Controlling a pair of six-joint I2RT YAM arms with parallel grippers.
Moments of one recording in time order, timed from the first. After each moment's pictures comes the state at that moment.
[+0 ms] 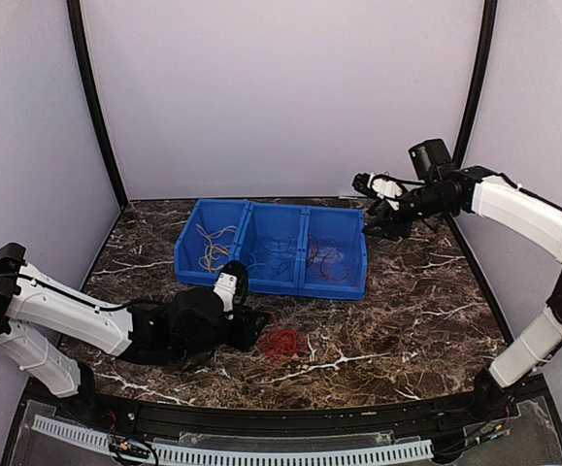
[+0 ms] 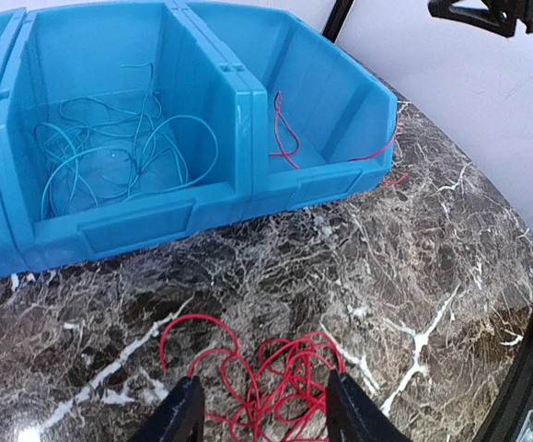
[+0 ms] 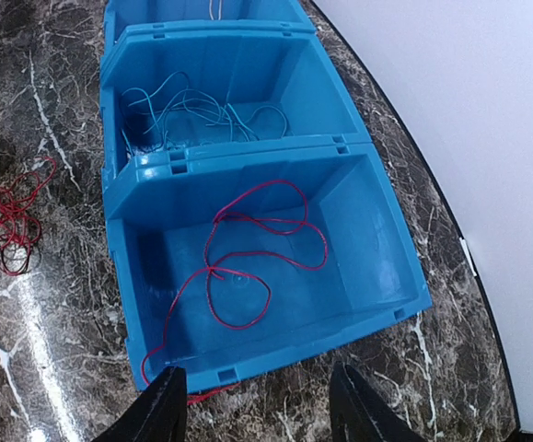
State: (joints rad) left arm -1.18 1.45 0.57 0.37 -0.41 -0.56; right arm 0.42 1.54 1.36 -0.64 -0.39 -0.74
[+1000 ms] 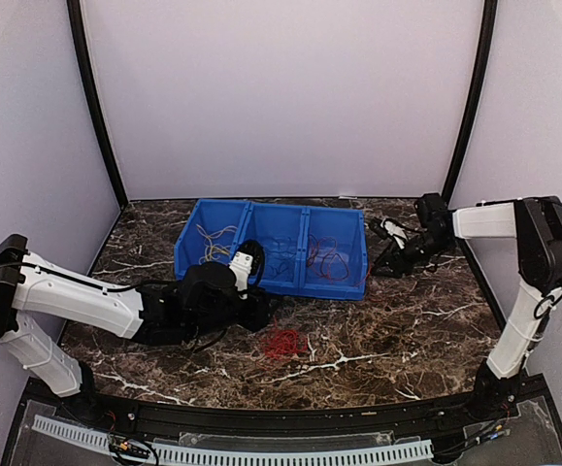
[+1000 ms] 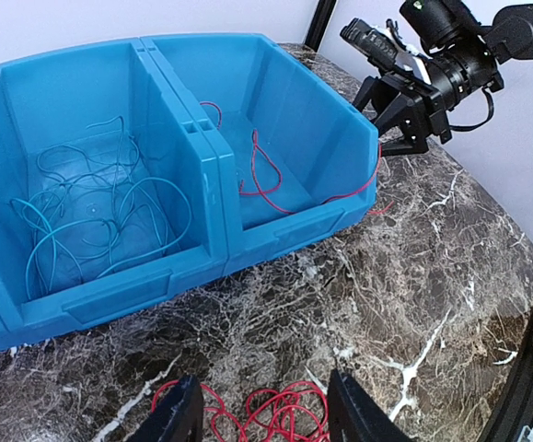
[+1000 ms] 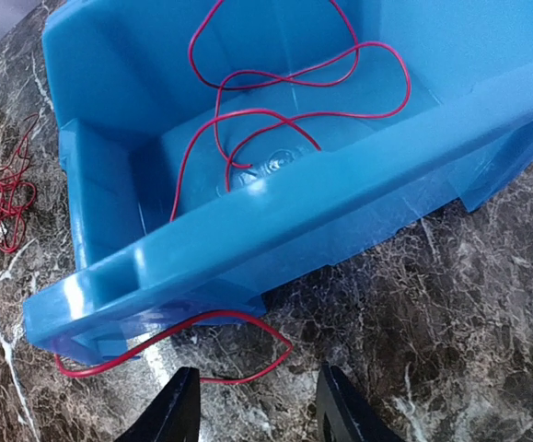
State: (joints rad) left arm -1.12 1.51 0.75 0.28 -0.33 -0.44; right arm 0.19 1.78 1.10 -0.46 -0.71 -0.66
